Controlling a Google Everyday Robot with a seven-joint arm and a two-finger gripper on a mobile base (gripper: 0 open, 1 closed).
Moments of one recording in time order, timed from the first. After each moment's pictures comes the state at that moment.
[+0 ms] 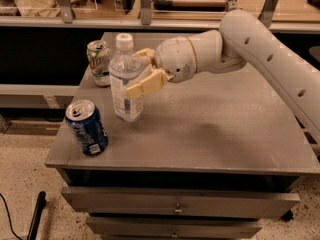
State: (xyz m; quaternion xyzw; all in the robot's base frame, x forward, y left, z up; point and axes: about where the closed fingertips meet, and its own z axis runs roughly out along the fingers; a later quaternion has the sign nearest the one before) arm 0.511 0.063 0.949 -0.61 0.45 0.50 0.42
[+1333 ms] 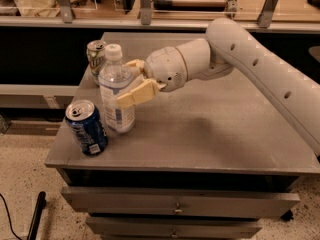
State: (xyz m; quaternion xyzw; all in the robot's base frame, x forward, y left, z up) arm 0.486 0.083 0.931 -0.62 0.44 0.54 0.37
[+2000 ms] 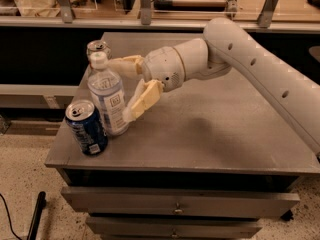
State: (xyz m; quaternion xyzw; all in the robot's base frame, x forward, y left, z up) arm 0.484 0.087 0.932 -0.62 0.43 0.54 0.37
